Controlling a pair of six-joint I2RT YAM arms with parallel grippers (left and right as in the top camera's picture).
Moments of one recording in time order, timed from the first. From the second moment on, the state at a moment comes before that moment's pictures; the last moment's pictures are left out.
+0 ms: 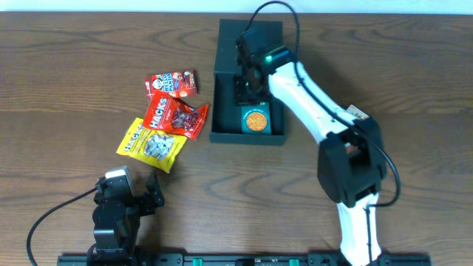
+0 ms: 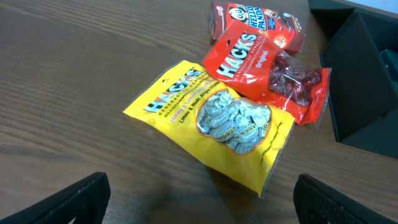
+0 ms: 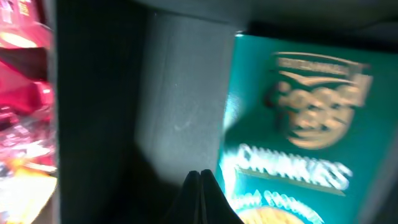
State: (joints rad) left arm -0.01 0.01 0.16 -0.65 -0.04 -0.22; right arm 0.51 2.22 1.86 -0.93 -0.16 0.41
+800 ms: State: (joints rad) left arm -0.01 0.01 0.16 -0.65 -0.04 -0.22; right arm 0.53 2.30 1.86 -0.94 -0.04 0.59
